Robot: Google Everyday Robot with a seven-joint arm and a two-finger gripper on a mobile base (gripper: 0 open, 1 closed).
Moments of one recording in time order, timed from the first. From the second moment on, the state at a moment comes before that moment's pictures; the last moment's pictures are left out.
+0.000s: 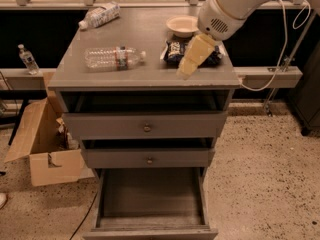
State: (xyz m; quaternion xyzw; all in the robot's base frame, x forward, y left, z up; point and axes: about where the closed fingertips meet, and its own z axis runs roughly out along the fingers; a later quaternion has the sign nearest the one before) arm 0.606 -0.075 0.957 -0.57 0.77 0.05 0.28
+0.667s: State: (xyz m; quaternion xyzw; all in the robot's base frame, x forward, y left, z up) arm 0.669 -0.019 0.917 -0.58 0.77 0.07 0.26
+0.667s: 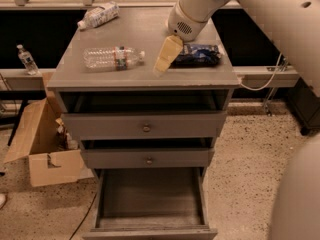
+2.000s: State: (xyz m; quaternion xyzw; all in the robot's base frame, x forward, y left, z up) arm 0.731 0.093 0.880 -0.66 0.71 0.10 0.23
